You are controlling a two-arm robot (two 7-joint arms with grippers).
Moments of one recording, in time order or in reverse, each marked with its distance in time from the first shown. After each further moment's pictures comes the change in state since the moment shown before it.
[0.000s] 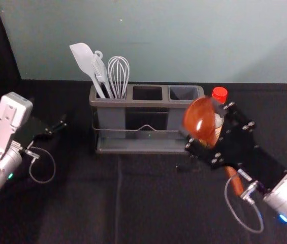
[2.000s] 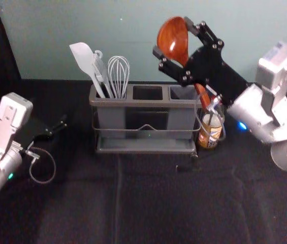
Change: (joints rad) left arm 0.000 0.000 0.000 0.000 0.000 0.000 0.000; right arm 0.533 -0.117 -0.150 0.432 0.022 -0.148 0.044
